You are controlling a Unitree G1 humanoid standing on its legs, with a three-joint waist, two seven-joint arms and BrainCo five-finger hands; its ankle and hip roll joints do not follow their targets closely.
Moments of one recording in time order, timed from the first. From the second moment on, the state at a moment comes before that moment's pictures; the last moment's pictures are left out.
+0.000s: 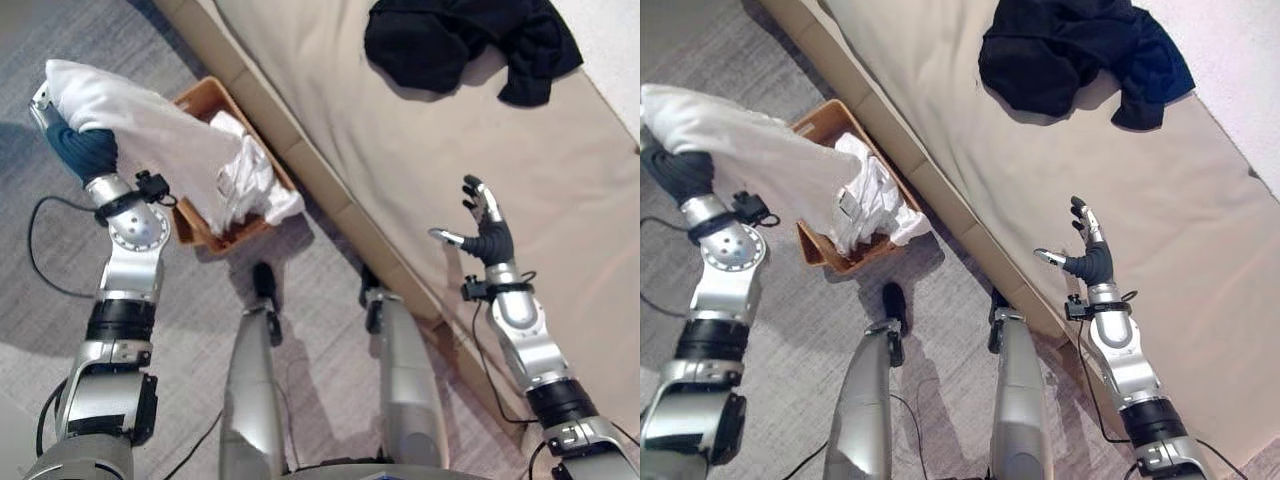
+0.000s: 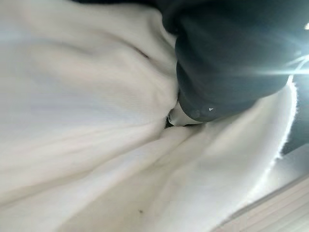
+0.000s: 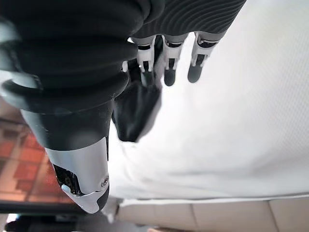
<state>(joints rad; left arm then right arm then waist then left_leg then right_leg) -0.64 0.60 0.06 0.36 -0.02 -0.31 0.78 -0.22 -0.49 0.12 0.16 0.20 -0.34 -0.19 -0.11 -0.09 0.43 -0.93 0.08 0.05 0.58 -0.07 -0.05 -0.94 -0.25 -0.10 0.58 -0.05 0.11</state>
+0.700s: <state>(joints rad) -0.81 0.66 -0.05 0.73 -0.06 -0.27 0.75 -0.25 -0.51 0.09 0.04 0.26 -0.39 -0.20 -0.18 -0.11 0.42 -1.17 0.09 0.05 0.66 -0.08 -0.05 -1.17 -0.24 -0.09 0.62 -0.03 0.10</state>
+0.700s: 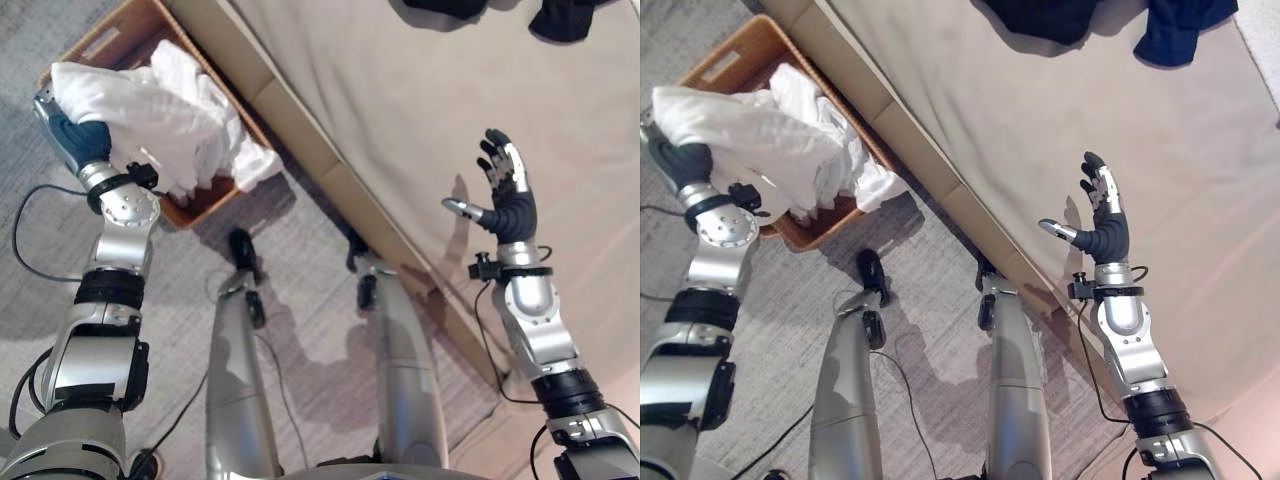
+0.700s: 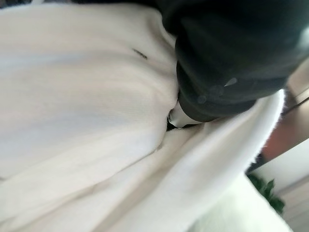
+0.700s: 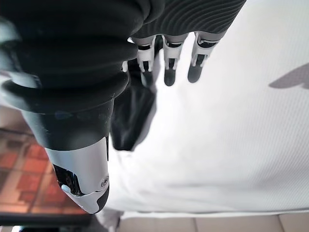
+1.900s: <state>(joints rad) -1.05 0.78 -0.22 1.09 -0.09 0.00 0.25 -0.23 -0.52 0.05 0.00 0.30 -0.36 -0.07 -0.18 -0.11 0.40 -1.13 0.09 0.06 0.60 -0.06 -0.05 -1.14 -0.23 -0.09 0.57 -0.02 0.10</state>
